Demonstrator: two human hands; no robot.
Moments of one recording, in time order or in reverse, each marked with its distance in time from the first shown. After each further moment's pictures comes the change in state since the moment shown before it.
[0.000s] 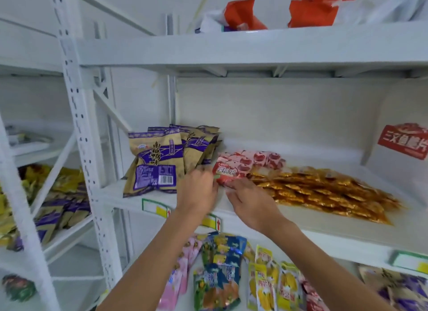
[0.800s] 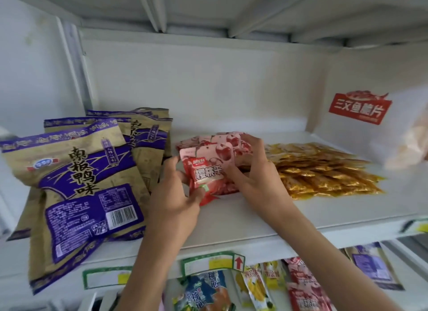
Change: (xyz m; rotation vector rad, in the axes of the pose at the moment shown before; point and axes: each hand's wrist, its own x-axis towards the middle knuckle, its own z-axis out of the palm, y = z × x) left_hand 0.058 -0.049 0.052 -0.961 -0.230 0.019; right_hand 0.064 -0.003 0.010 0.315 0.457 0.362
